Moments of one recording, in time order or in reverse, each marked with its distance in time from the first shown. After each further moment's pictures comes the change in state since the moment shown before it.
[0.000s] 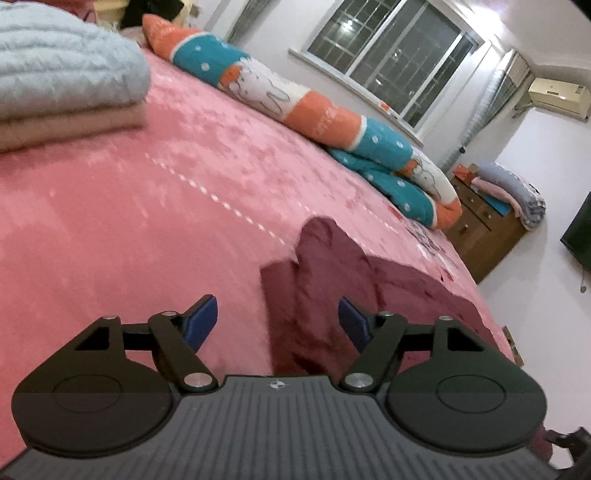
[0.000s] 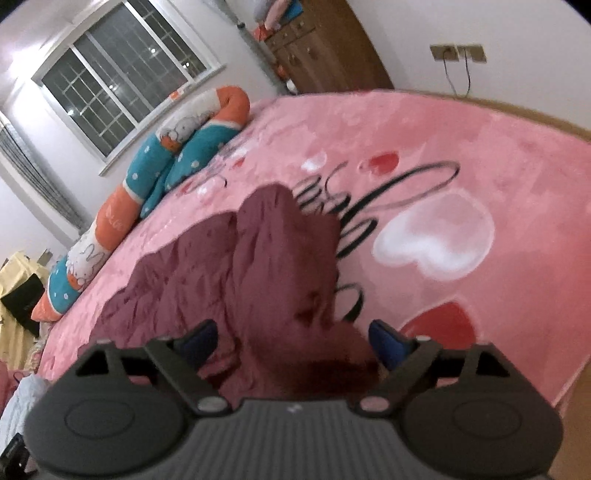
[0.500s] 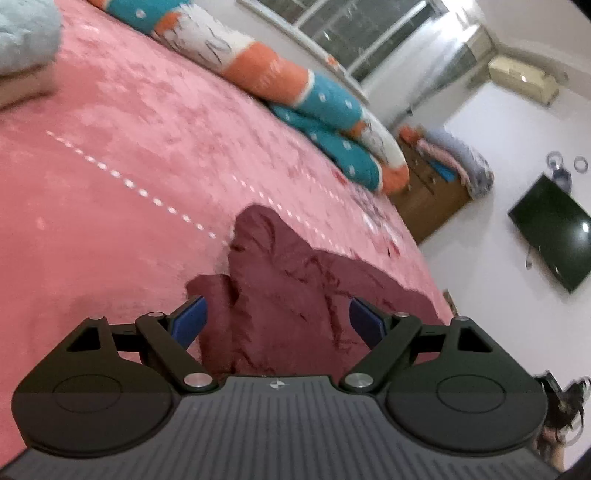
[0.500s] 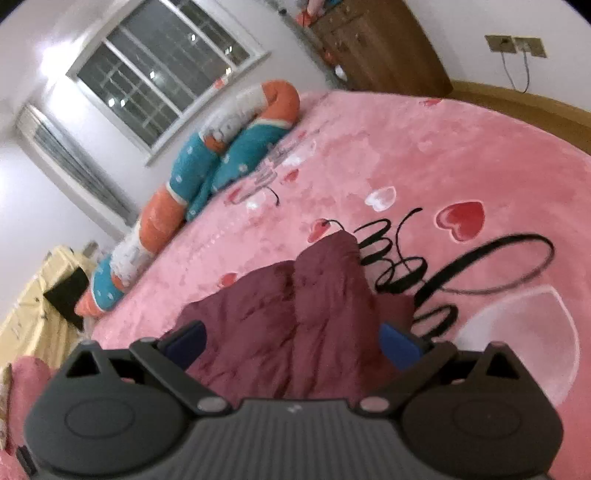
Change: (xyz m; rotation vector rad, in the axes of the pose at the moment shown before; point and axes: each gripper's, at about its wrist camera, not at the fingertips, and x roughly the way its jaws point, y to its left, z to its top) left arm 0.084 -0.009 0.050 0.014 0.218 -0.243; right arm 0.082 0.015 0.087 -0.020 0.147 0.181
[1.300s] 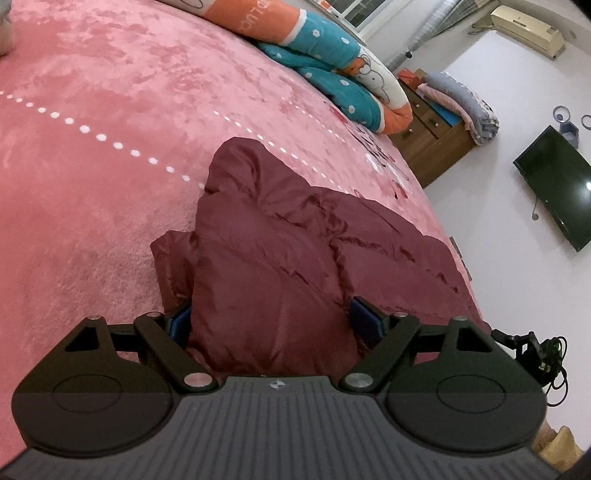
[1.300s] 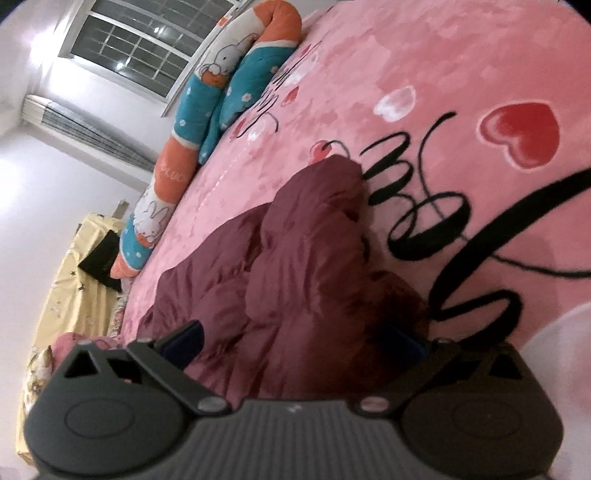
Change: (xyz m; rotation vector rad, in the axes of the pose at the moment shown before) left arm 0.060 -0.007 -0.011 0.040 0.169 0.004; right arm 0.071 -0.045 0.001 0.105 0.232 0.210
